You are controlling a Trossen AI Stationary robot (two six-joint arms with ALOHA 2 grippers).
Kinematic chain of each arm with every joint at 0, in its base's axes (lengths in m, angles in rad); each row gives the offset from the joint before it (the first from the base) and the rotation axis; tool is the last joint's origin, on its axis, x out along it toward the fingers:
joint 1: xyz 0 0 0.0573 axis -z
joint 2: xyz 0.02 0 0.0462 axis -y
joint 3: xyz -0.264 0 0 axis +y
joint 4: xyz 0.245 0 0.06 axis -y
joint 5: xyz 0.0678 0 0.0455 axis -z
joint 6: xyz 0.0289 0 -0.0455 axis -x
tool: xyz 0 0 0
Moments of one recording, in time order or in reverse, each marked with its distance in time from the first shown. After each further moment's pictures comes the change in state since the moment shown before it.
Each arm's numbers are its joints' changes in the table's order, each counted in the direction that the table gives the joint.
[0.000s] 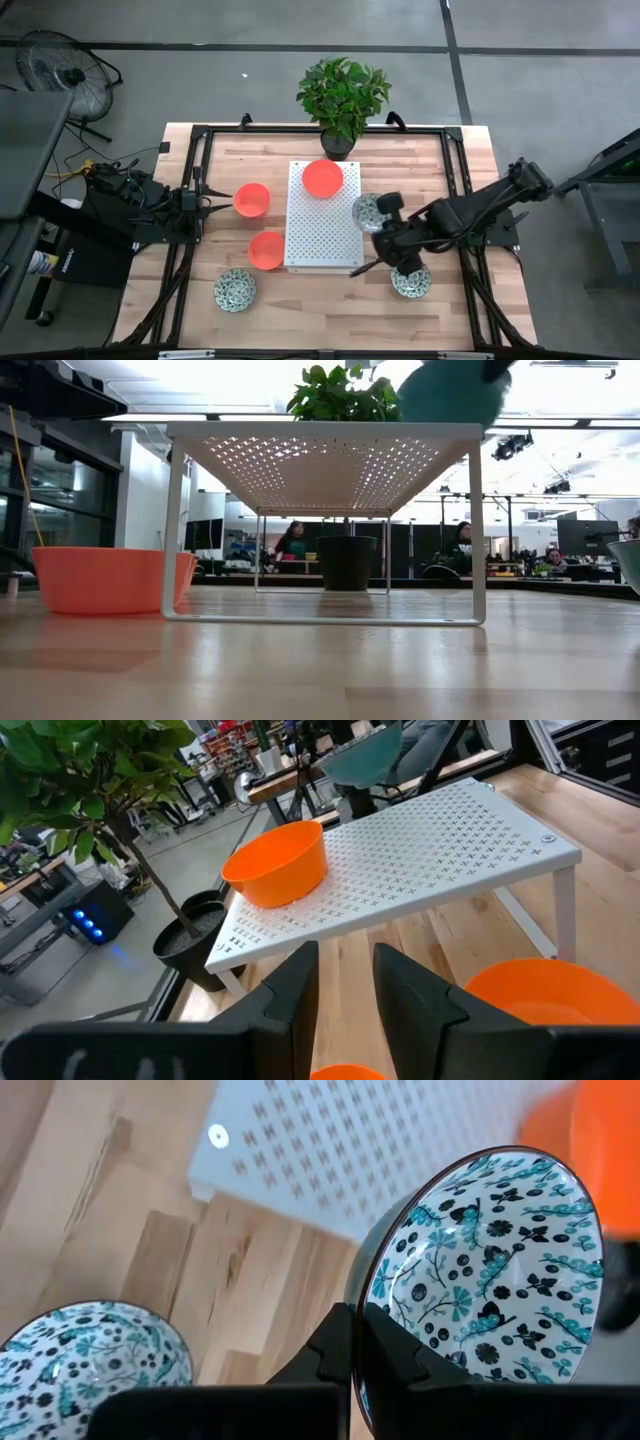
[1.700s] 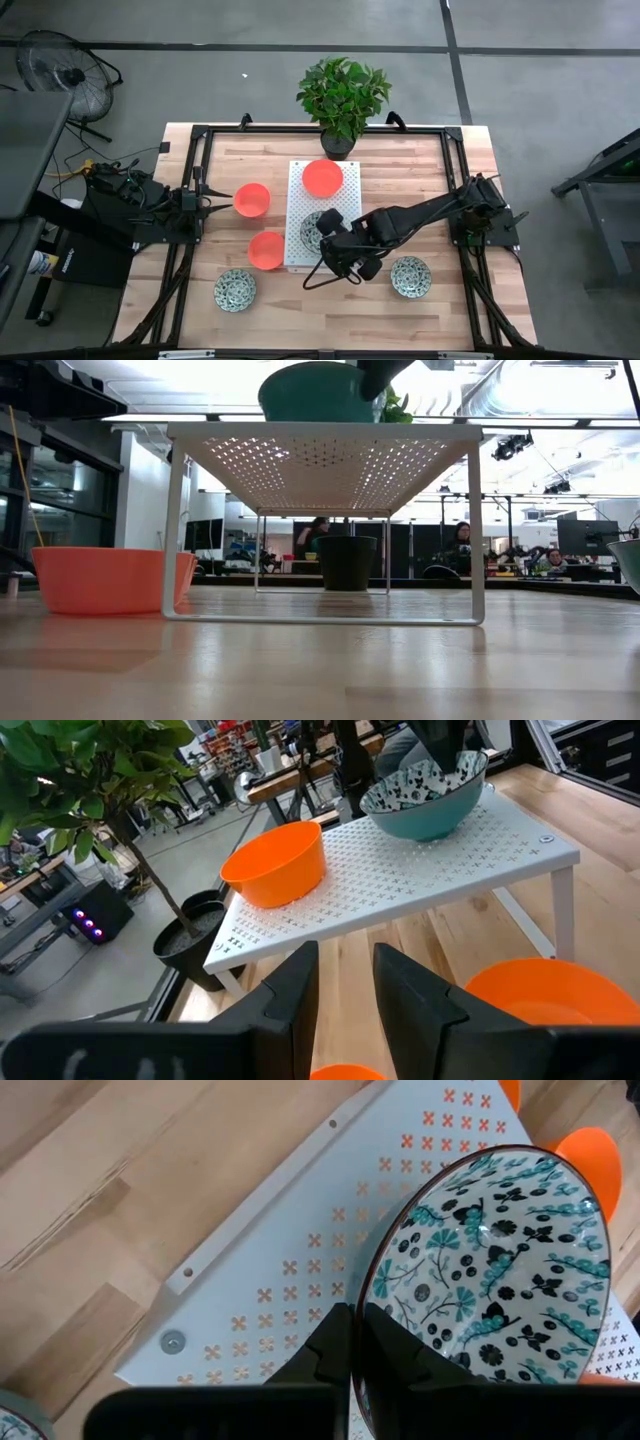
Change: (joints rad) left arm 0.000 0.000 0.000 0.000 0.000 0.000; right arm 0.112 -0.380 -0.325 0.136 -0.166 0.508
